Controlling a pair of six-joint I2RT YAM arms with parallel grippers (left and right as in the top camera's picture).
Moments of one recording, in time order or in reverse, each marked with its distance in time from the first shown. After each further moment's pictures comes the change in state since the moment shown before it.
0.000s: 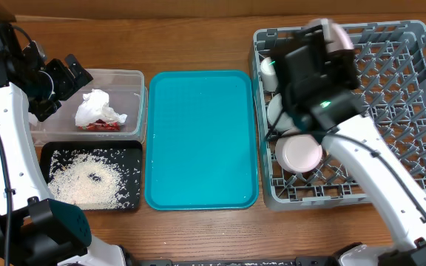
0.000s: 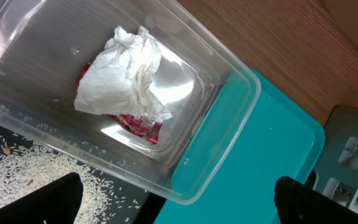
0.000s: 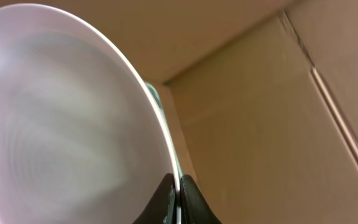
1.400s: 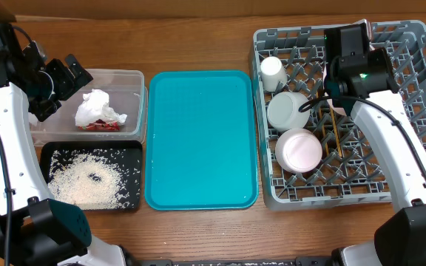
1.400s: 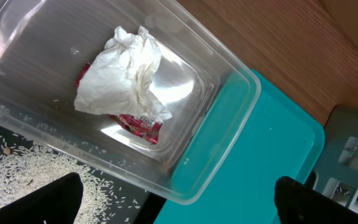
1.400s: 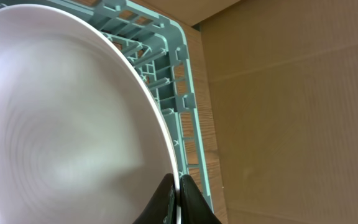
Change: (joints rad) left arm 0.000 0.000 0.000 0.000 0.000 0.000; right arm -0.284 0.105 0.000 -0.008 -0.291 -0.112
